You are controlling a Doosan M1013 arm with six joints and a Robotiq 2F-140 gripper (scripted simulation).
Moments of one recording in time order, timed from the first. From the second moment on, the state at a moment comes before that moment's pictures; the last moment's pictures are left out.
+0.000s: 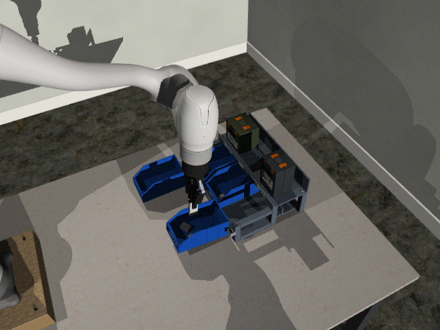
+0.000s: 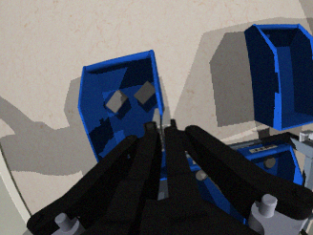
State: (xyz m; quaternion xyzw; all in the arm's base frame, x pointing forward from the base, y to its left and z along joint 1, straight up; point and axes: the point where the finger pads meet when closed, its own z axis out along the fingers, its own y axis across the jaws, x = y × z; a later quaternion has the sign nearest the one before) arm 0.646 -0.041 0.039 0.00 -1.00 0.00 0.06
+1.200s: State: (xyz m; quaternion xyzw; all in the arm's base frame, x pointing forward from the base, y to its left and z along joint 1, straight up) arm 0.650 -0.041 0.039 0.00 -1.00 0.00 0.06
